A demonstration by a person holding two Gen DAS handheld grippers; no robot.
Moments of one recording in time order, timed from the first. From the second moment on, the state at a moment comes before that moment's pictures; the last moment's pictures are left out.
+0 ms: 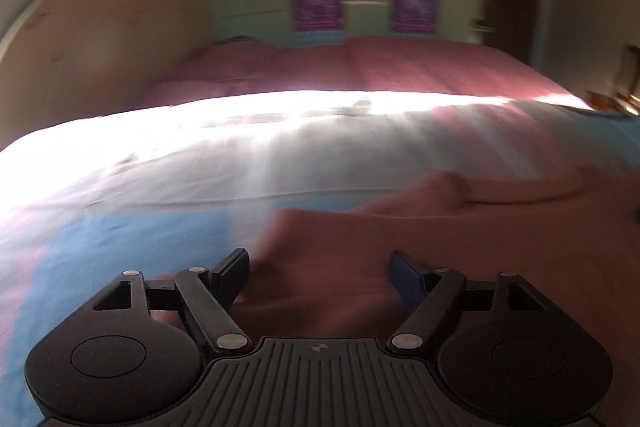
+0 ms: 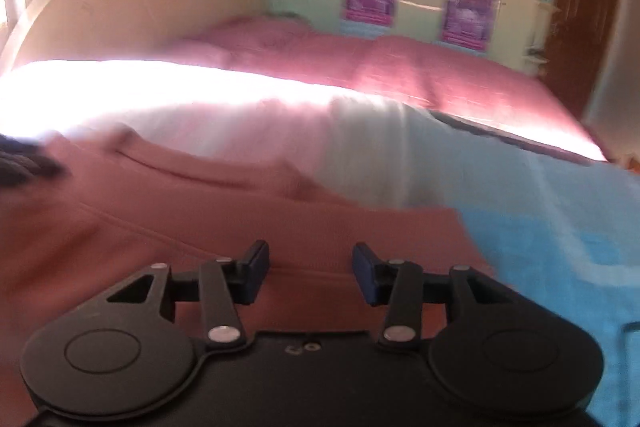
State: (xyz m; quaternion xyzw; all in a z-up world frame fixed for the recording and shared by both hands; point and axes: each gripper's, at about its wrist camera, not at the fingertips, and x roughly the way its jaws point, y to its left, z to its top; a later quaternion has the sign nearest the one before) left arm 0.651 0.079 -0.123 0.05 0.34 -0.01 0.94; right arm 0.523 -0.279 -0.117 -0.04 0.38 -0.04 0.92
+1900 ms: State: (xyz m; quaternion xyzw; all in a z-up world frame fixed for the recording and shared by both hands) left arm 0.471 0.096 -0.122 0.02 0.36 -0.02 0.93; right arm 0.348 -0.291 -0.107 -0.01 0.40 -0.10 0.91
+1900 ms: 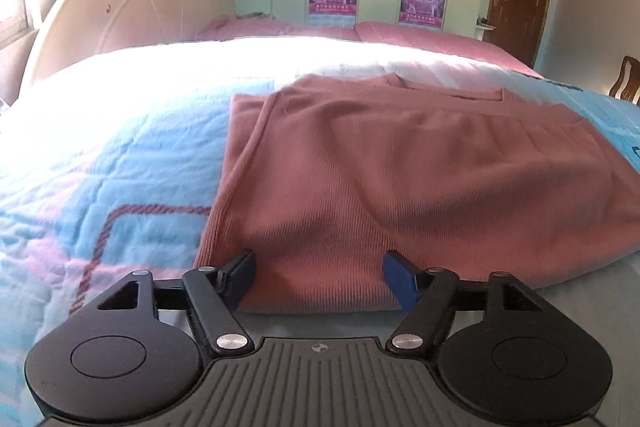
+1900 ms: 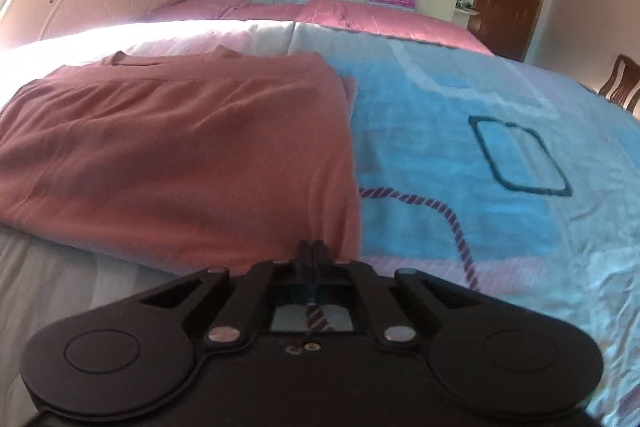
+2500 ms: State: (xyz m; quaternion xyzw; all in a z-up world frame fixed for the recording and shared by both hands) left arm 0.434 0.096 -0.123 0.04 0.37 -0.01 0.93; right arm 0.339 -0.285 -0.102 -0.01 0.38 -0.10 0.92
